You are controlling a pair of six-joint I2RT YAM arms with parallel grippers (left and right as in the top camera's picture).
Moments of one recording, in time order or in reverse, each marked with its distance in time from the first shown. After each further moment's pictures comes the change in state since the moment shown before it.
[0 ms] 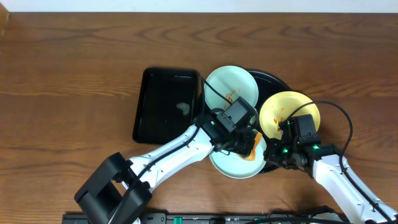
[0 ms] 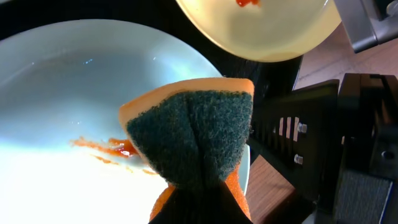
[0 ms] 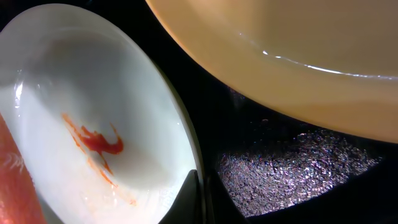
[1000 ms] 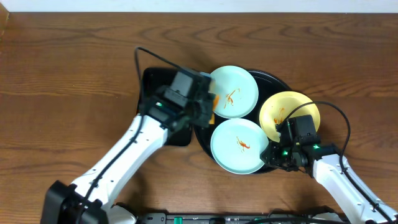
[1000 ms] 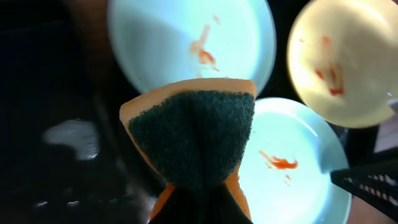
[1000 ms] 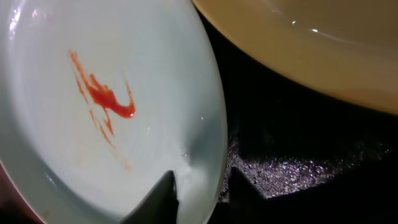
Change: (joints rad) left arm 0.317 -0.219 0.000 -0.126 -0.157 0.357; right arm 0.000 0.000 0.005 -0.051 -0.036 -0.087
